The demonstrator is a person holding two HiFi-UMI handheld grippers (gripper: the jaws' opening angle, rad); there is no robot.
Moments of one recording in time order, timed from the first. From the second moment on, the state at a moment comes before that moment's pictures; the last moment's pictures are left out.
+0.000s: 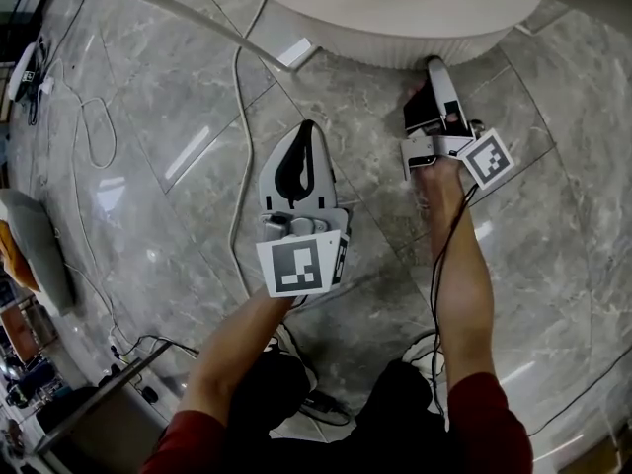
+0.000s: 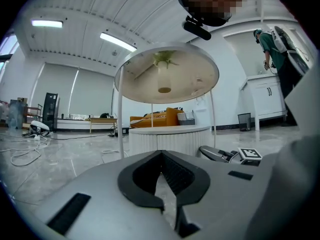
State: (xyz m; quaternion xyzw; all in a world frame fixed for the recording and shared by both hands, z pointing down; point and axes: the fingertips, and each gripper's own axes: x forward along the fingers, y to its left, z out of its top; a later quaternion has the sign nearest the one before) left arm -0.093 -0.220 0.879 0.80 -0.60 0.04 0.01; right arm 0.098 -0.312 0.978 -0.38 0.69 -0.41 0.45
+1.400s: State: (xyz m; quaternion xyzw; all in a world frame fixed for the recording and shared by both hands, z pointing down) left arm -0.094 -0.155 0.890 0.78 -0.62 0.04 0.00; right arm 0.126 -0.103 0.974 -0.40 0.67 -0.45 0.44
